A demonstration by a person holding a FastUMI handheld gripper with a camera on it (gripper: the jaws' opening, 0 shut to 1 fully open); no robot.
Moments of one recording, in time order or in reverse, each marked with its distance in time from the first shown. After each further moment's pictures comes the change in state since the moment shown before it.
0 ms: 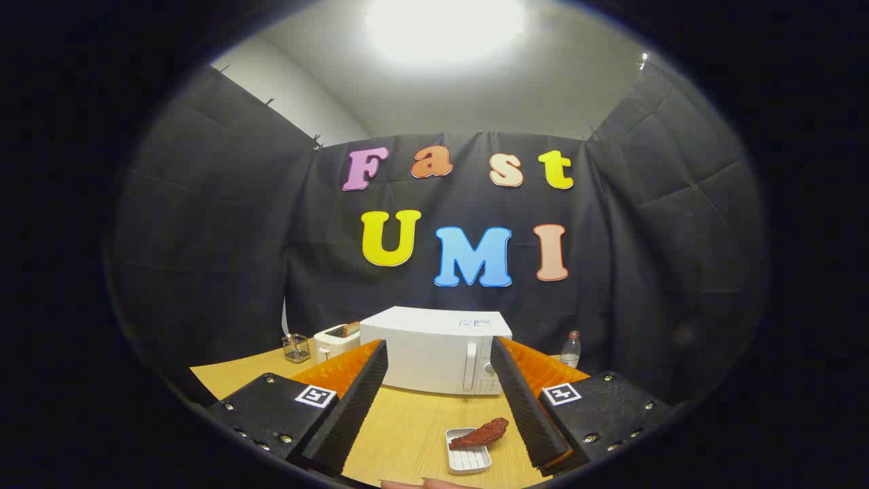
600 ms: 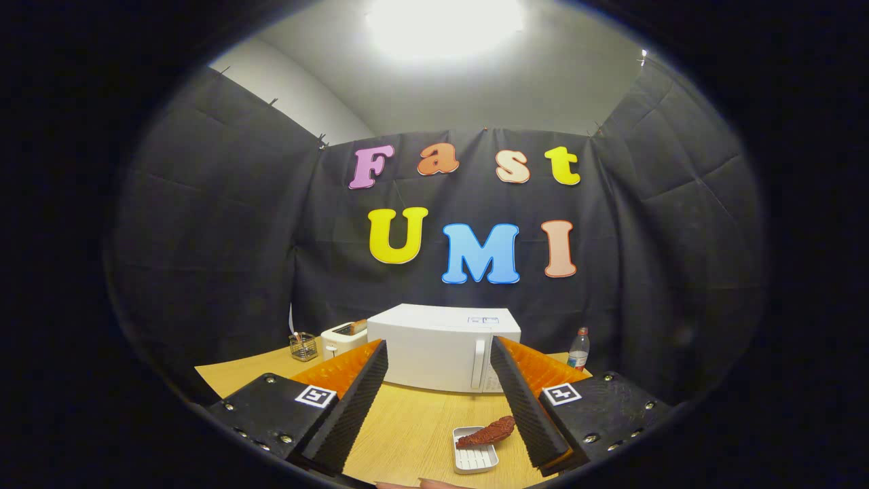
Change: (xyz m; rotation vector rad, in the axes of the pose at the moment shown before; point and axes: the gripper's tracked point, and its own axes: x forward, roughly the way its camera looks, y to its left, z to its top) arm 0.004 0.006 -0.008 0.000 0.016 0.029
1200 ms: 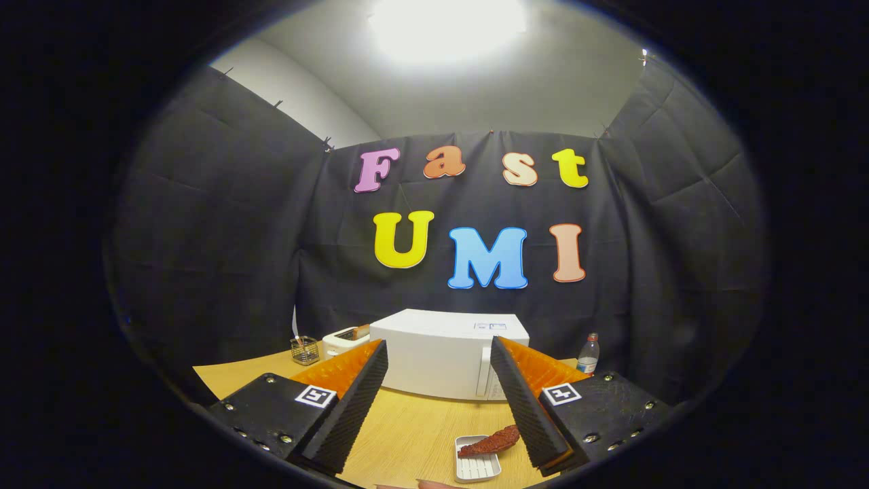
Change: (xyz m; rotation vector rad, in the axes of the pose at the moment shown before) arm 0.032 0.002 0.000 -0.007 -0.033 0.030
